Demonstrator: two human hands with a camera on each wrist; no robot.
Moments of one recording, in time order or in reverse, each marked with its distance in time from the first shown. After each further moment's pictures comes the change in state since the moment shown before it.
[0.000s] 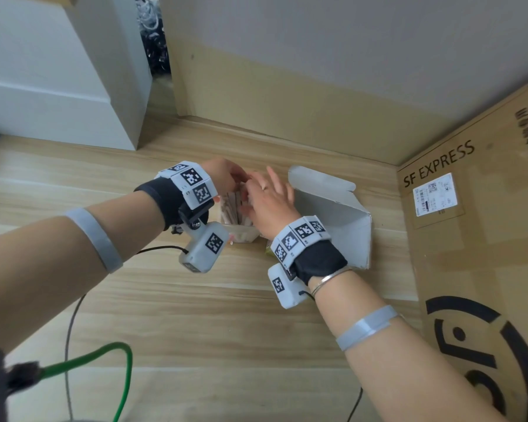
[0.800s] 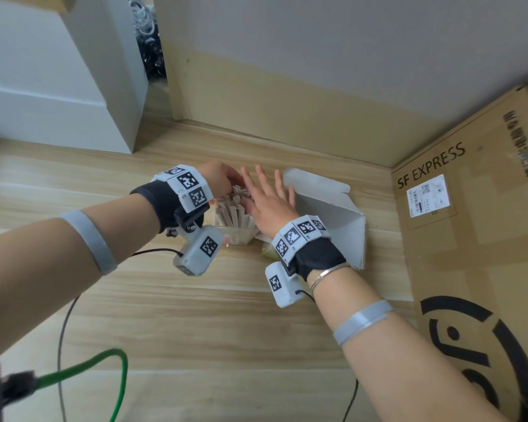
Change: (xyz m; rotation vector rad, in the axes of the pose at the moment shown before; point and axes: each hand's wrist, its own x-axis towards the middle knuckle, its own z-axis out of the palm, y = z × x) left_hand 0.001 0.004 0.003 0.045 0.021 -0.003; right_hand -0.003 0.013 -0.003 0.040 -0.127 0.066
